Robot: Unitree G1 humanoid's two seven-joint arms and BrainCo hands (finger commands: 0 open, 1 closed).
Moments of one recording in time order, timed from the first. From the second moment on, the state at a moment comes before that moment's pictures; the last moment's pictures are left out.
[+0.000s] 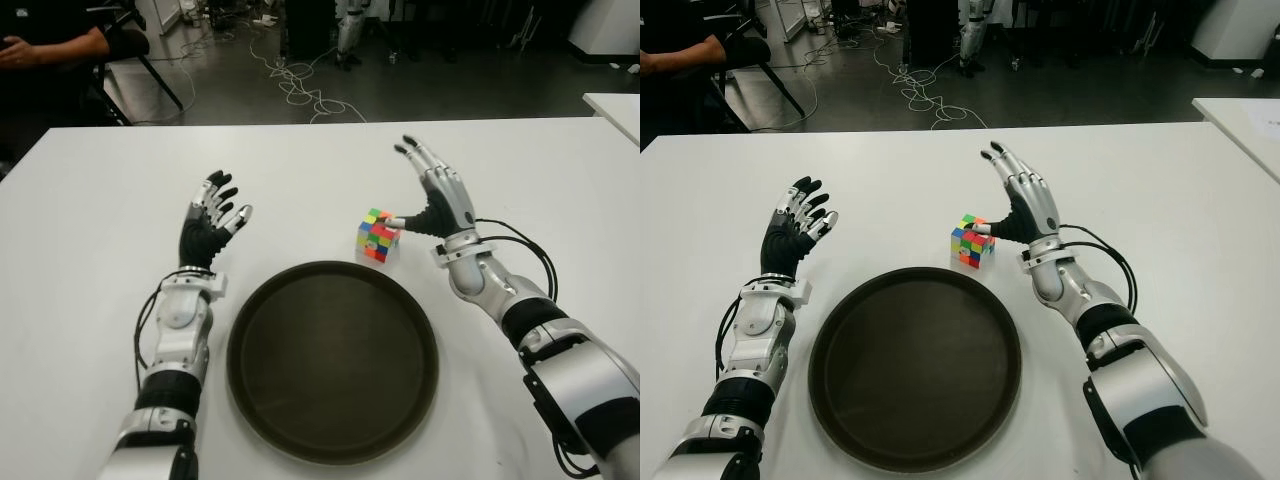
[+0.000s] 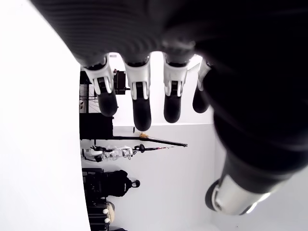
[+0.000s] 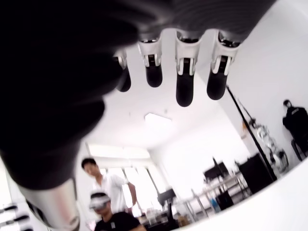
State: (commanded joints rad) left arm -0.38 0.04 0.12 0.68 -0.08 -0.50 -0.08; right arm -0.79 -0.25 0.44 1.21 -0.70 -0.64 -0.64
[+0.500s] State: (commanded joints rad) left arm -0.38 0.05 0.12 0.68 -0.07 -0.50 -0.08; right arm -0.82 -0.30 0.53 1.17 -0.72 -0.55 -0.21
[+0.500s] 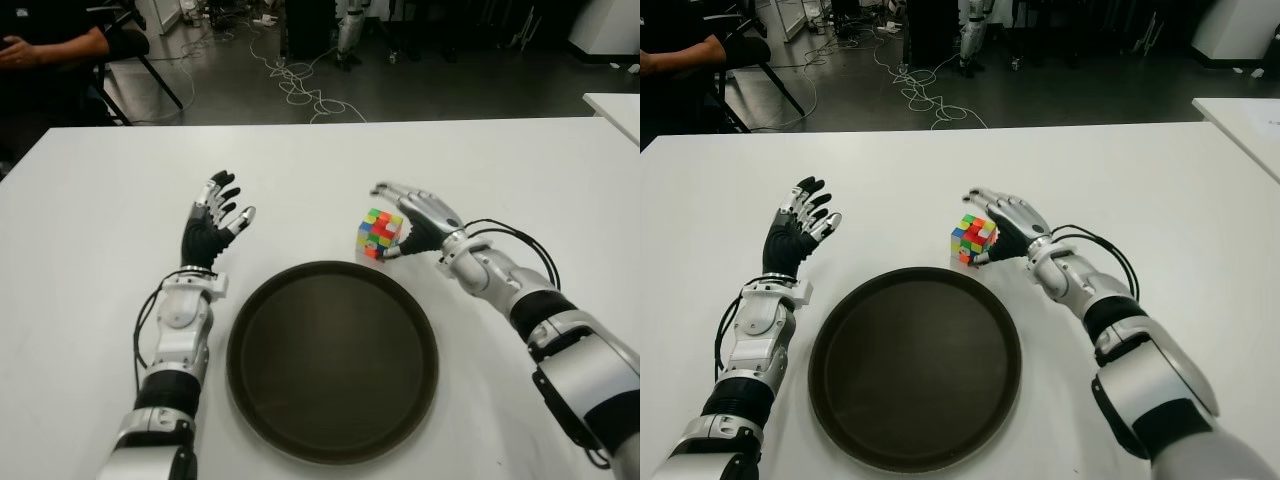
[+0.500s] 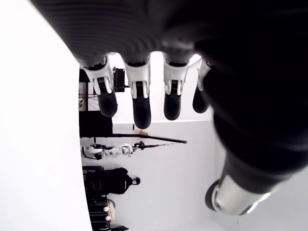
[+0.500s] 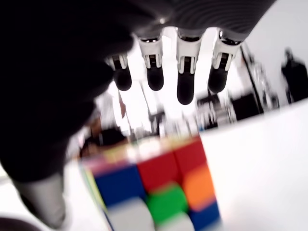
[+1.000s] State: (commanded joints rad) left arm -0.38 0.05 0.11 0.69 -0.07 -0.51 -0.09; right arm -0.83 -0.32 0.56 1.13 -0.72 -0.50 -0.10
